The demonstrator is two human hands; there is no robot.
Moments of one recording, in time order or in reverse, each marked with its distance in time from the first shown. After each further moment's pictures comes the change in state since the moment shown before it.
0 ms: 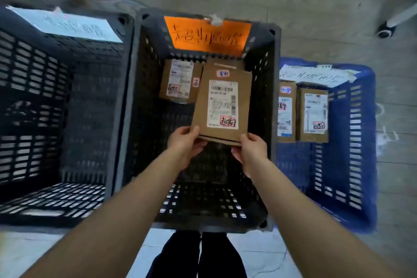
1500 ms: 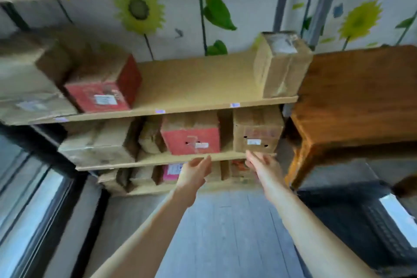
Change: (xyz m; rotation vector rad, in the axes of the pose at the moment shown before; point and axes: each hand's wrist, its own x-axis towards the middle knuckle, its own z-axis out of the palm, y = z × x) left_hand -0.700 -0.253 -0.467 -0.852 0.914 0.526; right_hand -0.752 0.298 0.078 -1.102 -1.297 -0.719
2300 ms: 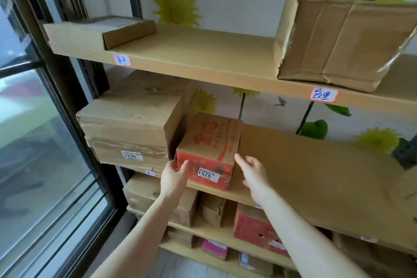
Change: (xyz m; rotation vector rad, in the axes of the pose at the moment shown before) left_hand 0.167 0.122 -0.325 -0.086 0.628 0.199; right_hand 0.119 -0.145 0.382 -0.243 -0.272 -0.152
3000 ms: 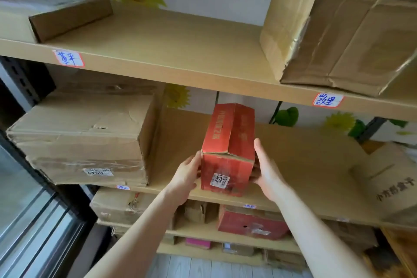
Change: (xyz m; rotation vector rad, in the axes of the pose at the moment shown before) left_hand 0.026 0.028 0.048 -0.148 -0.641 -0.265; right_hand 0.014 -0.017 -0.040 0.096 0.020 0.111
